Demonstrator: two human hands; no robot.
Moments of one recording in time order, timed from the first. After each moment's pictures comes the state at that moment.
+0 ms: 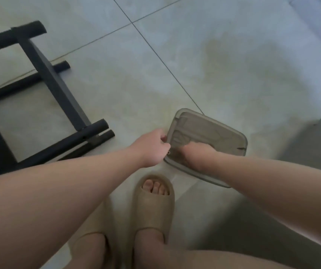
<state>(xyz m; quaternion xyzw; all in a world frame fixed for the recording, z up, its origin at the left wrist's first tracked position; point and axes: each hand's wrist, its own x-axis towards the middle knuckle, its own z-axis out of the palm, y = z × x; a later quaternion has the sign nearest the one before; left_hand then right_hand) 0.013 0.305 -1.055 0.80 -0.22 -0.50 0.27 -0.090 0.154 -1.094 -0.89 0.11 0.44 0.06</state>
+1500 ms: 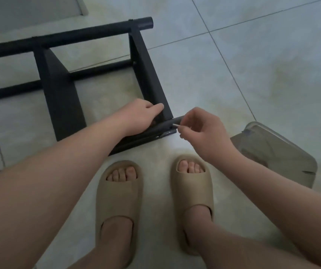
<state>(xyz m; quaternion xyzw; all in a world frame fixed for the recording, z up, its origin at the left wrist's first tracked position) 0.130 0.473 -1.040 0.85 -0.08 -0.39 0.34 0.011 0.317 -1.010 -0.84 0.21 0.07 0.50</state>
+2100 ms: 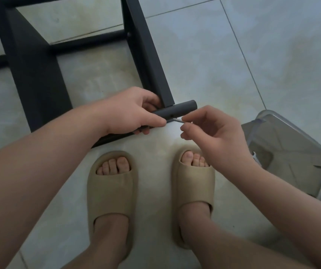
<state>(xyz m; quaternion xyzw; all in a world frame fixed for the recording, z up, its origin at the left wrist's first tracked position) 0.124 0.486 -1.041 0.74 -0.14 -0.50 0.43 -0.012 0.317 -1.023 -0.77 0.22 0.04 0.60</state>
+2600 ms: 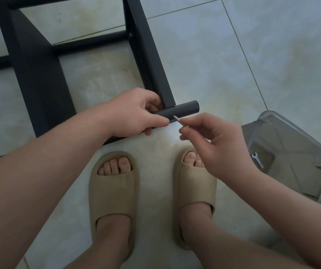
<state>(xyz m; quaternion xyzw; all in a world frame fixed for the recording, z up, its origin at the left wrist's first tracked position) 0.121 0.486 -1.041 0.77 -0.17 -0.46 0.41 -0.019 0.321 -1.027 -0.85 0.15 0.02 0.51</state>
